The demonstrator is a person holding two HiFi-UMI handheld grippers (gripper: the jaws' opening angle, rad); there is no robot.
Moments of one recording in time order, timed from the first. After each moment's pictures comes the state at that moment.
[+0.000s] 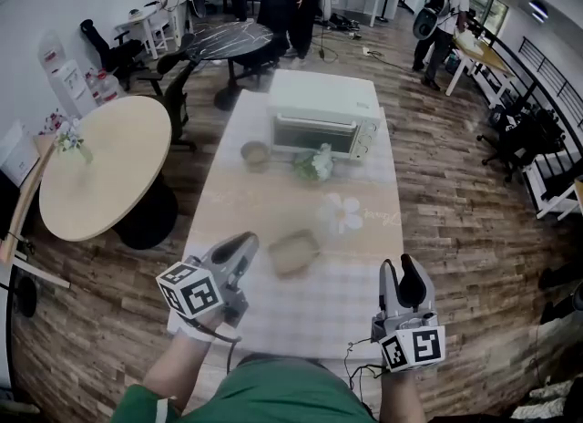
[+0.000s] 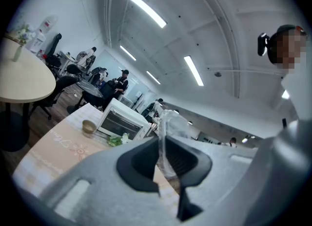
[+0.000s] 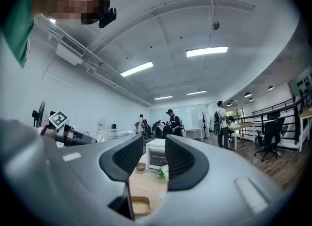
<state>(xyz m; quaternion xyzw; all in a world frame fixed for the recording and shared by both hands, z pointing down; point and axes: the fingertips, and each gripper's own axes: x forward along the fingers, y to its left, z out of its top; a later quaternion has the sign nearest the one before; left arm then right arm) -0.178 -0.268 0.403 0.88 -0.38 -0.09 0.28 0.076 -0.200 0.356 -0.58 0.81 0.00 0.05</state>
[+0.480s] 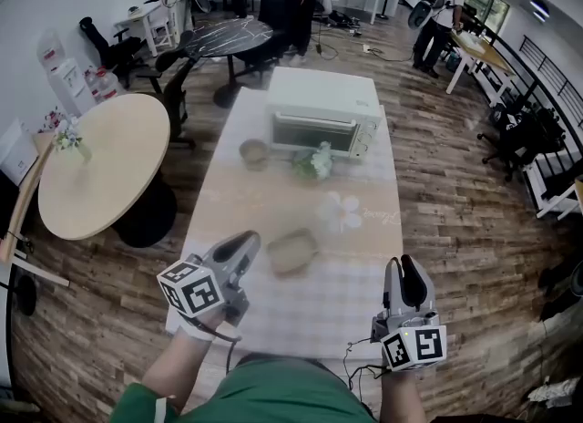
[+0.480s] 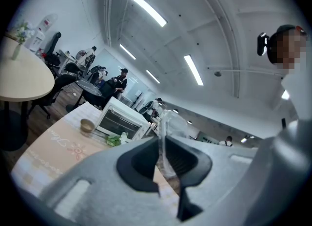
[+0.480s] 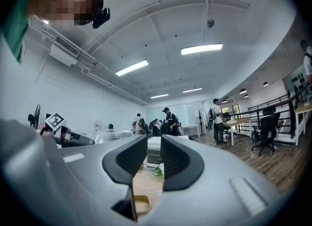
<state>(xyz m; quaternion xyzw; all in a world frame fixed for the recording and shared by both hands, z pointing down) -0.168 -0.274 0.405 0.88 -0.37 -0.09 0.28 0.090 -0.208 0.362 -0.59 0.80 -0.02 0.06</state>
